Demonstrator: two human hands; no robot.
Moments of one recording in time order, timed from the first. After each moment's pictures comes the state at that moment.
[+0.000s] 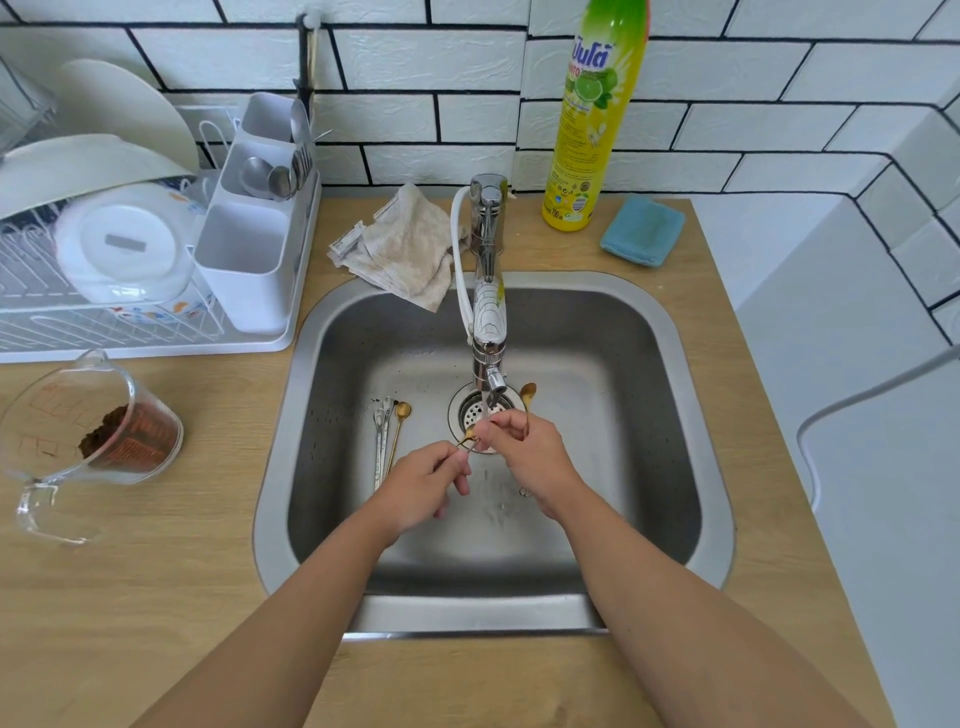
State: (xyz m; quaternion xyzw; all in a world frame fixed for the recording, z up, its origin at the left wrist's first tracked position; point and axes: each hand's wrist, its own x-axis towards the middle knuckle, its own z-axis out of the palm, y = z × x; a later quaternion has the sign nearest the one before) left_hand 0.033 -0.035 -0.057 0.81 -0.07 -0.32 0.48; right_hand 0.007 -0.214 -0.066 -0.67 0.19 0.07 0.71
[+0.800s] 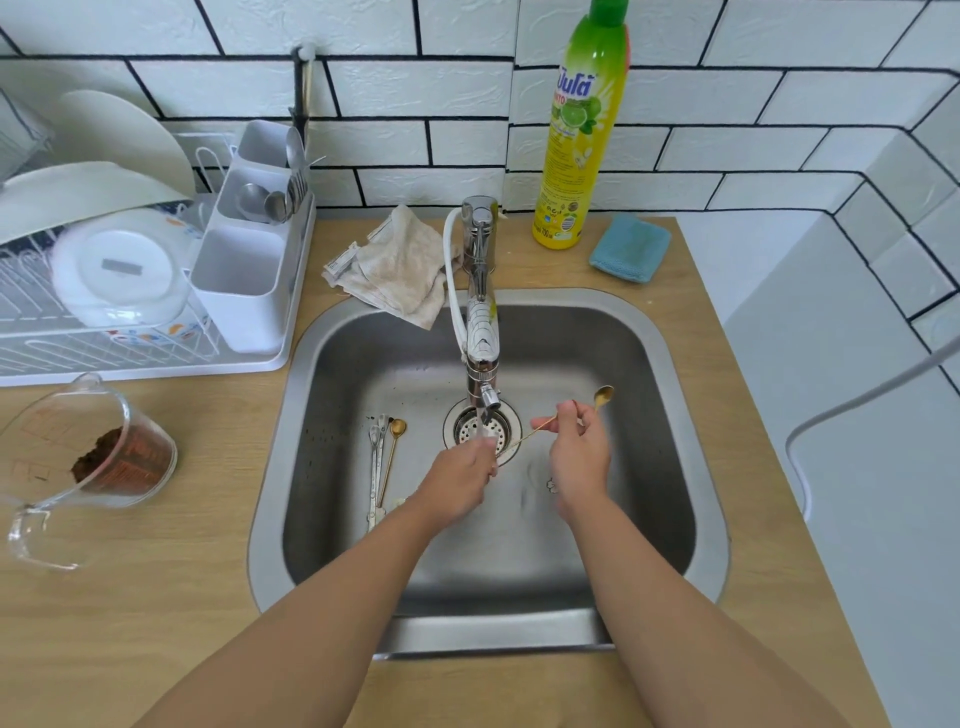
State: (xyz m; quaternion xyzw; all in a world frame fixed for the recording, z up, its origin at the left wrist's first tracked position) left_hand 0.045 -0.088 -0.055 0.81 -0.05 -0.32 0.49; right_hand 0.014 -0.240 -0.069 -0.62 0.42 -0.15 0.65
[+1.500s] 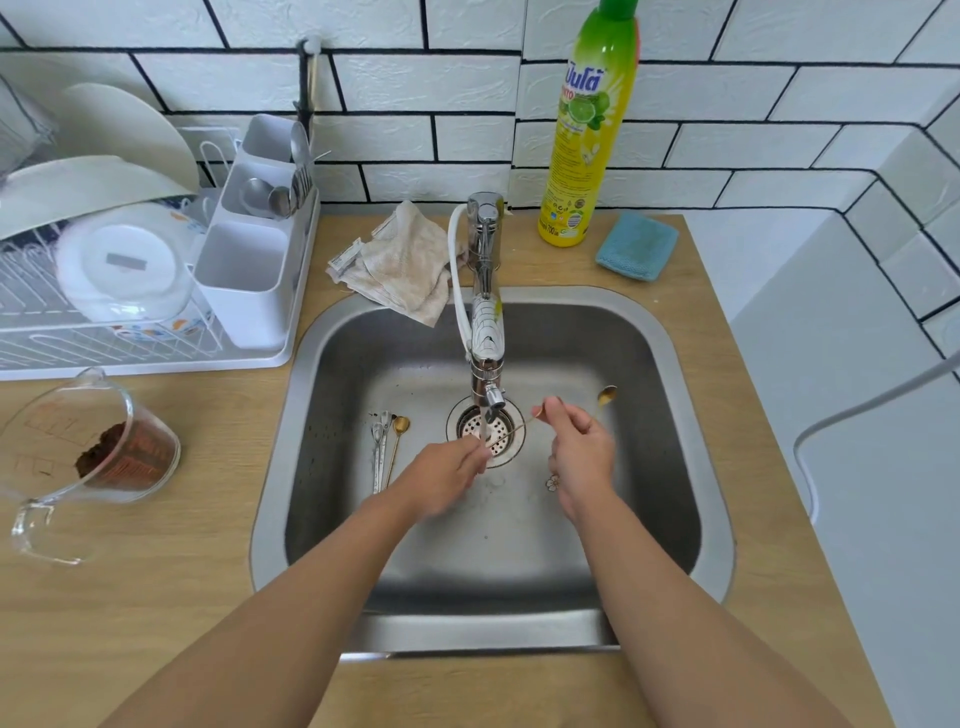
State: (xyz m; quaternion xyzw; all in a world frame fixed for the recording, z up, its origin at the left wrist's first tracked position) left_hand 0.060 -0.062 -0.053 0.87 -0.20 -0.31 0.32; right_hand 0.013 -0.238 -0.052 -0.53 0.39 -0.11 0.74
